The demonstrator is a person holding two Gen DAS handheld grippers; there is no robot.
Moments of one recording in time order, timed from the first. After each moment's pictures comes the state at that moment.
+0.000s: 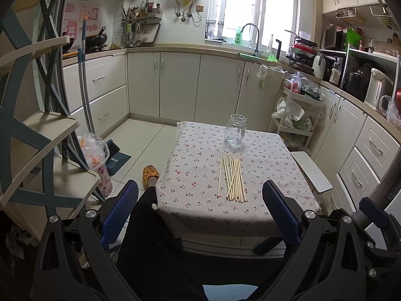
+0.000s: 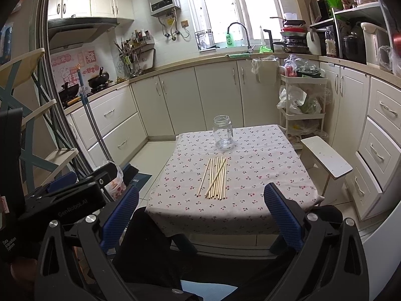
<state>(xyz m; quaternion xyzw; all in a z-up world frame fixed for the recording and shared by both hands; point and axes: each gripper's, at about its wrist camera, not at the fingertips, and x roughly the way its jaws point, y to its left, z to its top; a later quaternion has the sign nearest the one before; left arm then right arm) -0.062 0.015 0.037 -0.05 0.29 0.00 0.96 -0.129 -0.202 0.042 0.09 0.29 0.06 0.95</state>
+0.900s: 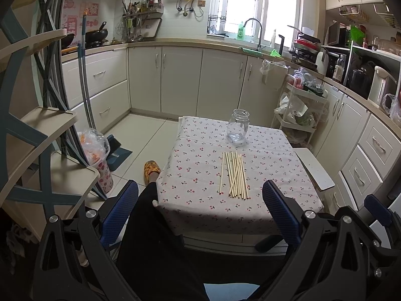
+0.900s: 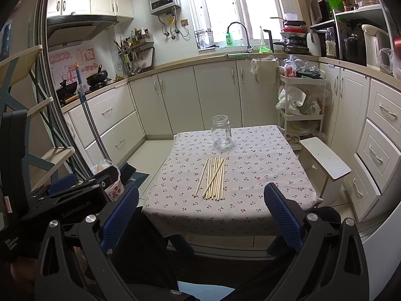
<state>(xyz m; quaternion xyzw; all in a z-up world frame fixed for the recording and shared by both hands) -0.053 0.017 0.028 -0.05 0.30 0.00 0.95 -0.127 -0.201 0.041 0.08 0.29 0.06 0.95</state>
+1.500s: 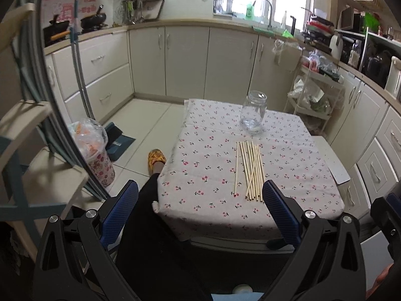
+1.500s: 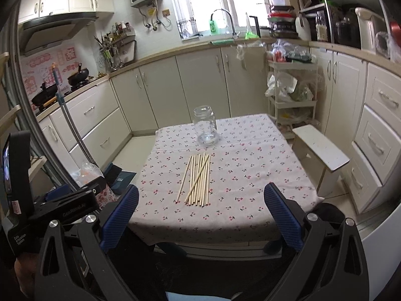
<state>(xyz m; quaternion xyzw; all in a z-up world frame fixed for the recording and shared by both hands) 0.045 0.018 -0.022 -0.04 0.36 0.02 0.93 -0.051 -0.226 0.005 0.10 0.33 0.03 0.94</state>
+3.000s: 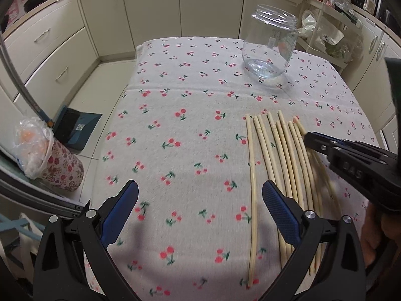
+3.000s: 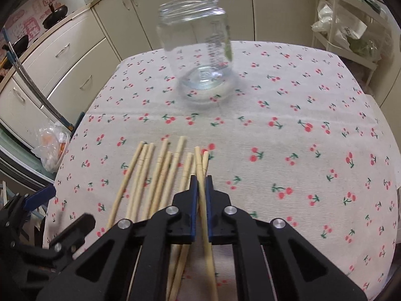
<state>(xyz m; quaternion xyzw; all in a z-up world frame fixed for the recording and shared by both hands) 0.289 -0.036 -0.196 0.02 0.50 -0.02 0.87 0.262 -0.231 -0.210 0.07 0.52 0.10 0.84</state>
